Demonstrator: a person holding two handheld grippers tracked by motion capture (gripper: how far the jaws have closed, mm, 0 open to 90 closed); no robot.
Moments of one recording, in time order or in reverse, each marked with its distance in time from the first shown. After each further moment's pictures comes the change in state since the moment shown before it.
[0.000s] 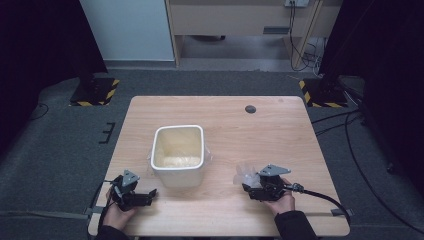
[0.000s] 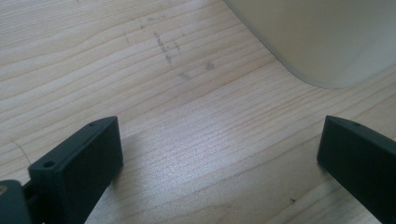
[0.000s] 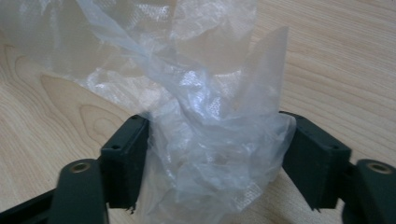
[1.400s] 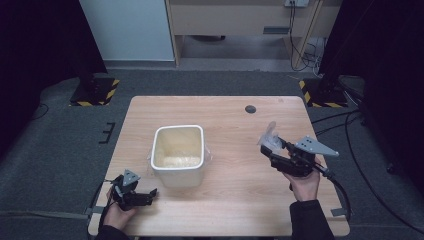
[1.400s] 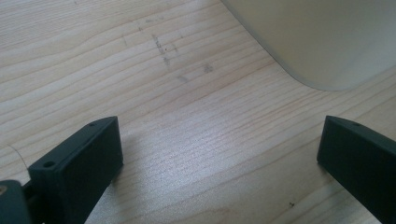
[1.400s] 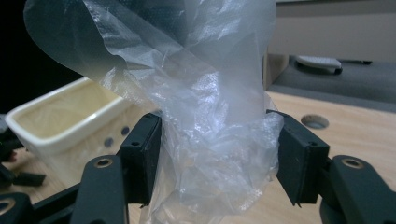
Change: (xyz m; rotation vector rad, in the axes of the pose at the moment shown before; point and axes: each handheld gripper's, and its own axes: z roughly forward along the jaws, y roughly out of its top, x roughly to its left) left arm -0.001 0.001 0.001 0.001 -0.002 0.003; right arm -0.025 0.085 -0.099 -0.471 -0.002 0.065
